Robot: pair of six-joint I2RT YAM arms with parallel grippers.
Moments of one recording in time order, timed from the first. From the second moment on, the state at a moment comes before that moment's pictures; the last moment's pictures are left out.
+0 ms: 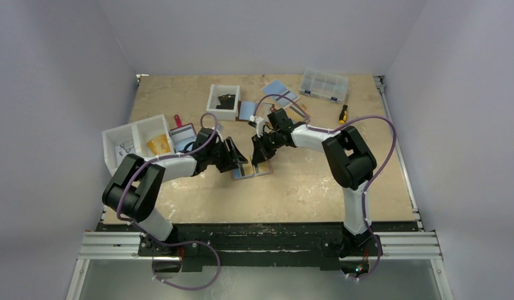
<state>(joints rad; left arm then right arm) -0.42 1.60 0.69 0.14 0.33 -0.86 0.57 2.05 1.31 -0.25 -0.66 -0.01</state>
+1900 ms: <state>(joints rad) -0.42 1.60 0.68 0.09 0.31 -0.94 0.56 2.06 1.28 -0.13 -0.67 0.30</state>
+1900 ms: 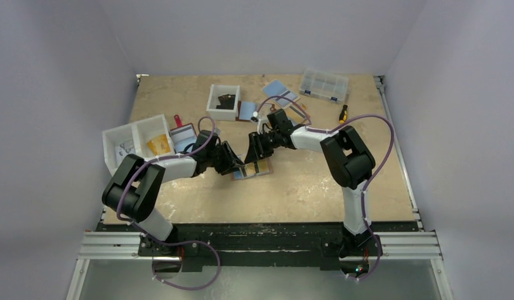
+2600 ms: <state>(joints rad) -0.39 1.65 0.66 0.15 0.37 -0.97 0.47 2.12 1.23 -0.02 -0.88 0.41</state>
